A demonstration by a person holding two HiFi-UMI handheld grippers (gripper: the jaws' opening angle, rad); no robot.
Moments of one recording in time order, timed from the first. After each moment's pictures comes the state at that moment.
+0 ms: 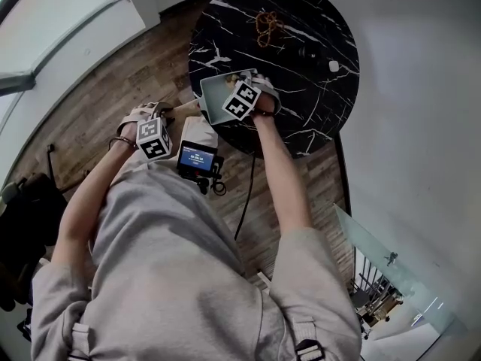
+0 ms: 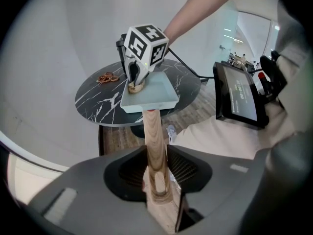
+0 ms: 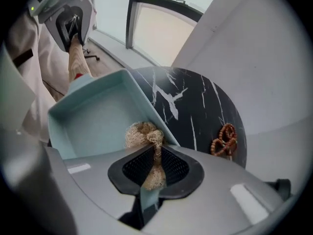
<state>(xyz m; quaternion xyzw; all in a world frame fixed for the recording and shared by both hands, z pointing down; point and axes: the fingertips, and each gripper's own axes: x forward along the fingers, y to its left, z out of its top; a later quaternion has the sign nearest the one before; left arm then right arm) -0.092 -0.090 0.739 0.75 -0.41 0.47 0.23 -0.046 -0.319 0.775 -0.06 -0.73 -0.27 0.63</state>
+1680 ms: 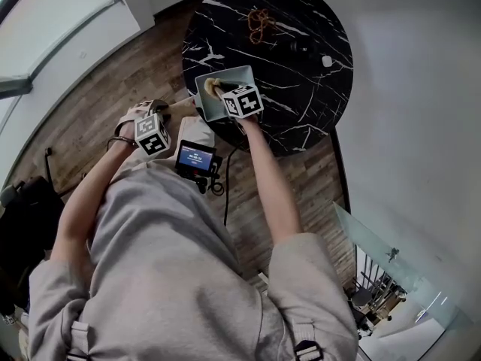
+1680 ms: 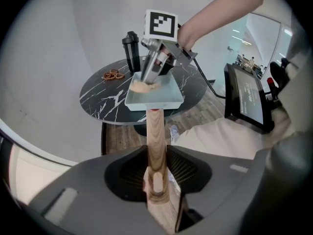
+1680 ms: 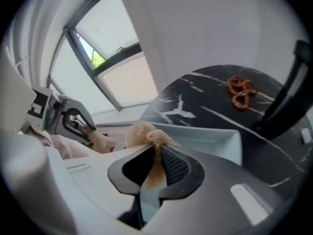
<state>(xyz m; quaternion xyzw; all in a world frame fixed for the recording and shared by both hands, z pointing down) -0.093 -0.094 0.740 0.73 -0.43 0.47 0.26 -0.051 -0.265 0.750 0.01 -0.84 0.14 0.52</state>
